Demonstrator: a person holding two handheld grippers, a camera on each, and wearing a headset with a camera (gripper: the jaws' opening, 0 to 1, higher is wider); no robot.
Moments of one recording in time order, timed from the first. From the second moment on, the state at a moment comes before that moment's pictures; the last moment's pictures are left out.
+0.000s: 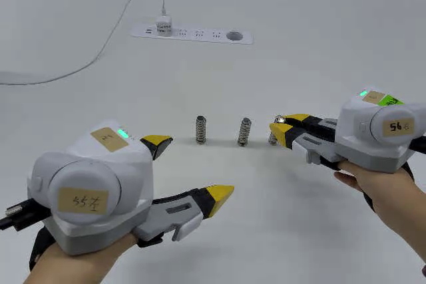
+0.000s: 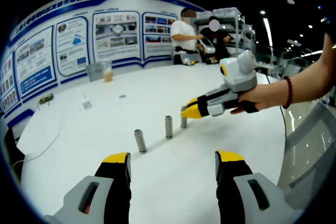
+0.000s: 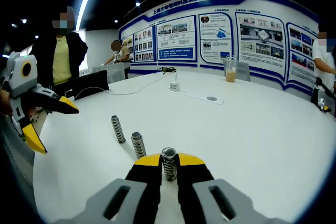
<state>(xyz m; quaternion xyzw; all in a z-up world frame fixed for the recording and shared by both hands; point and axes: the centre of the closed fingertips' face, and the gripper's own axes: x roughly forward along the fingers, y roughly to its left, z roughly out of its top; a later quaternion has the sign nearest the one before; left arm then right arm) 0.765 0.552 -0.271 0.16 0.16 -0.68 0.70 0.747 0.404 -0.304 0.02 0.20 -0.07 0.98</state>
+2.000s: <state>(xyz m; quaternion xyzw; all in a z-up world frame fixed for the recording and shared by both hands) 0.781 0.607 -0.257 0.15 0.20 -0.66 0.71 0.650 0.485 -0.251 0.11 0.23 -0.08 0.97</state>
